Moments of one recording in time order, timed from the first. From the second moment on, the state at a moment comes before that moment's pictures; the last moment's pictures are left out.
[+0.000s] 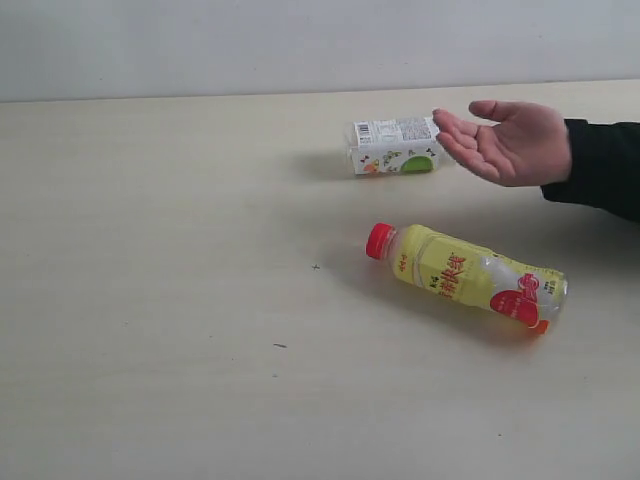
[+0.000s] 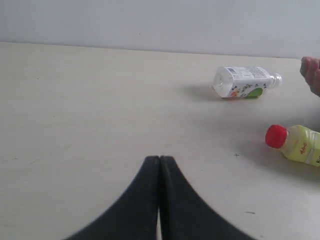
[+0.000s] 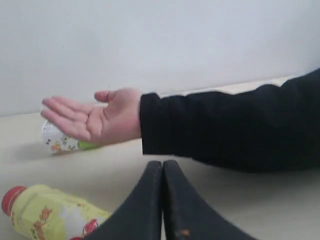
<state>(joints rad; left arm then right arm) -1.16 0.38 -0.12 1.30 0.76 -1.71 -0.03 0.00 0.00 0.11 0.24 0.00</state>
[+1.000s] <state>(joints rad) -1.16 0.38 -0.12 1.29 0.76 -1.71 -0.03 0.04 -0.04 0.38 -0.57 0.44</state>
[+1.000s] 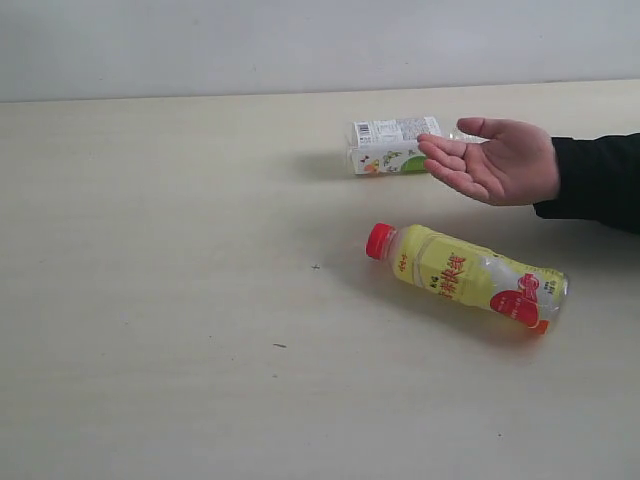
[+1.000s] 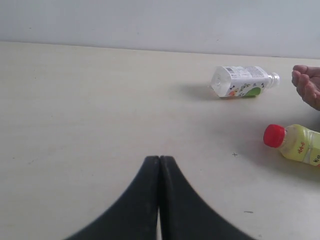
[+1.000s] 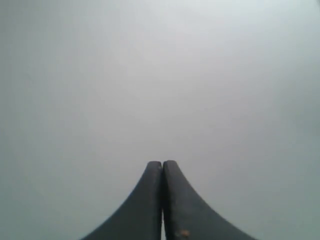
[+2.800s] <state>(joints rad) -1.16 0.38 -0.12 1.29 0.75 -1.70 0.47 1.88 -1.21 -0.06 0.88 -0.58</state>
